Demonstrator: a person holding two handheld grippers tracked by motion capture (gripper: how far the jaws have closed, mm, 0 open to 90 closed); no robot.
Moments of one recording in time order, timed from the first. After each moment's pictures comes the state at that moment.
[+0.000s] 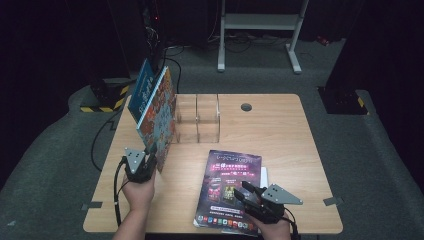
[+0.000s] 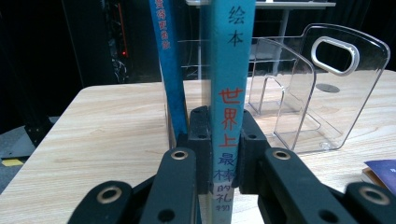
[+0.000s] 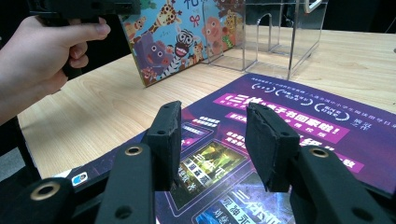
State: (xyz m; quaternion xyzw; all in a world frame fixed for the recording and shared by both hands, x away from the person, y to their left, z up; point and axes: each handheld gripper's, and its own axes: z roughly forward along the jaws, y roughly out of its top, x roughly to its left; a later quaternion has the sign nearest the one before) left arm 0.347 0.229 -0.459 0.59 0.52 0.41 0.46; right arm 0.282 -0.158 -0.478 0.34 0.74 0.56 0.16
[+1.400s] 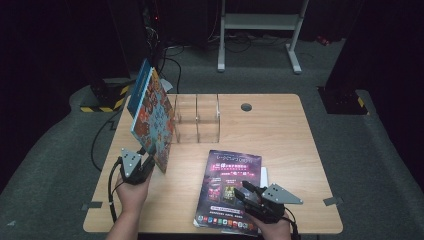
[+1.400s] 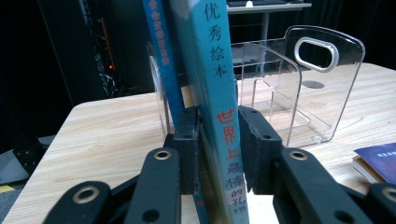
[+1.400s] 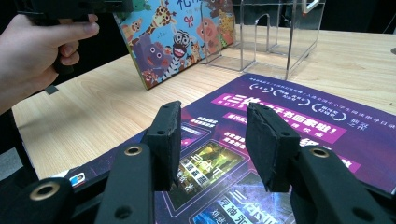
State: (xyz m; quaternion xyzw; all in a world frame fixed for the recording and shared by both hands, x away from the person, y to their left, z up) left arm 0.340 0.241 -0.455 0.62 0.48 0.41 0.47; right arm 0.283 -0.159 -0.478 0.34 0.74 0.56 0.16
